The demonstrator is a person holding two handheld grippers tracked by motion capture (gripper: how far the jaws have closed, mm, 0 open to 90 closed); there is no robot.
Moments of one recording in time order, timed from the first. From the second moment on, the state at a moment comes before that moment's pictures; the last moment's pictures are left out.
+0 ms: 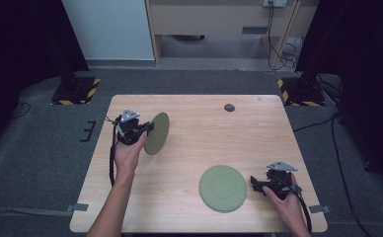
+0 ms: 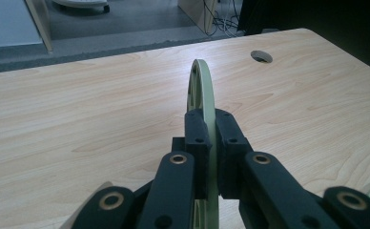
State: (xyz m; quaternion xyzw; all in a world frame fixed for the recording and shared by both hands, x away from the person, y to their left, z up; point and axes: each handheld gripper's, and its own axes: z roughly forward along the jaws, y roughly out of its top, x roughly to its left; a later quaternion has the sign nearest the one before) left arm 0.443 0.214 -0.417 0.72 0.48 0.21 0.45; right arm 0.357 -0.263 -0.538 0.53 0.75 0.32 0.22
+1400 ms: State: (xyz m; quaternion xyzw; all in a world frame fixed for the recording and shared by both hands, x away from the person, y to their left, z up) left arm 0.439 0.255 -0.432 0.70 0.53 0.23 0.43; right arm 0.358 -0.263 -0.538 0.53 0.75 0.32 0.22
